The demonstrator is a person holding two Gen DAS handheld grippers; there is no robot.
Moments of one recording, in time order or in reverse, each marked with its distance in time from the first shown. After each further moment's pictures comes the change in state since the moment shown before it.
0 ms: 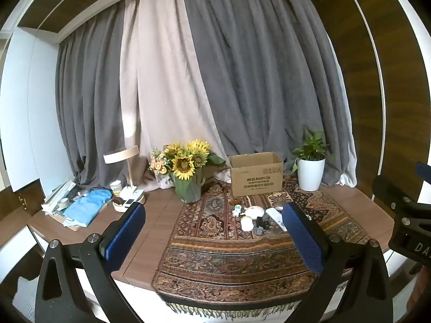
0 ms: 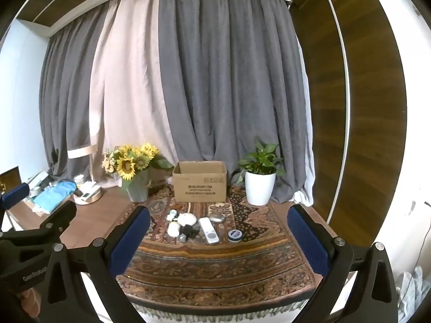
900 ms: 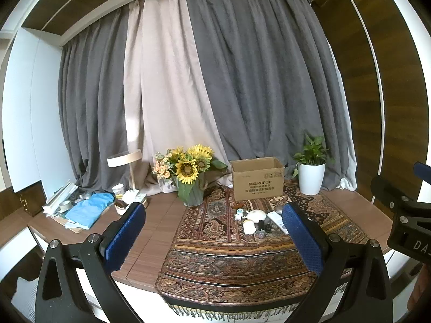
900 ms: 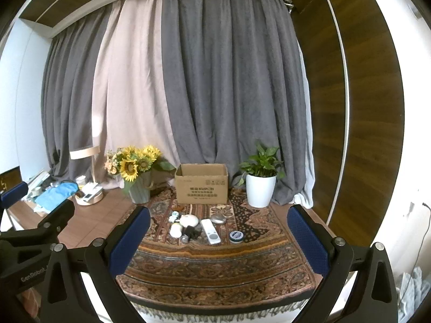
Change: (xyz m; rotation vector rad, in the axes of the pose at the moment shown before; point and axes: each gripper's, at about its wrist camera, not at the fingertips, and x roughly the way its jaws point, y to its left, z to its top) left arm -0.001 0.004 0.006 0.000 -0.011 0.005; right arm -0.010 -0.001 0.003 -0.001 -0.011 0.005
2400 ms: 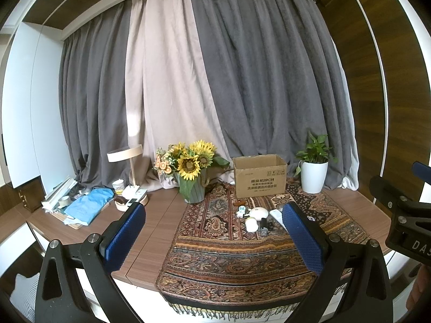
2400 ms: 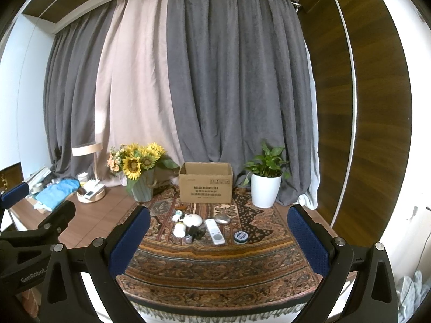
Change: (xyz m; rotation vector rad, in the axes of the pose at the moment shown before) left arm 0.004 0.012 -0.012 -0.010 0.004 -0.002; right arm 0.011 0.008 -0.002 -0.018 0.007 0.010
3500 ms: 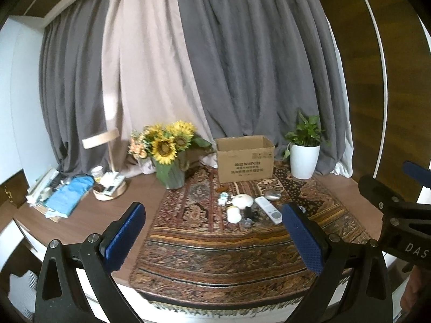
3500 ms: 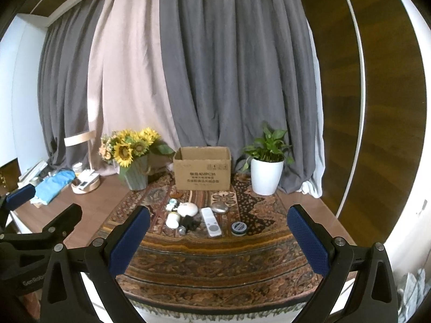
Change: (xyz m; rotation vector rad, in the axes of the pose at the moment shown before) left arm 0.066 -0.044 -0.004 0.000 0.124 -0.067; right arm 0.054 -0.023 -0.007 0.002 0.090 0.016
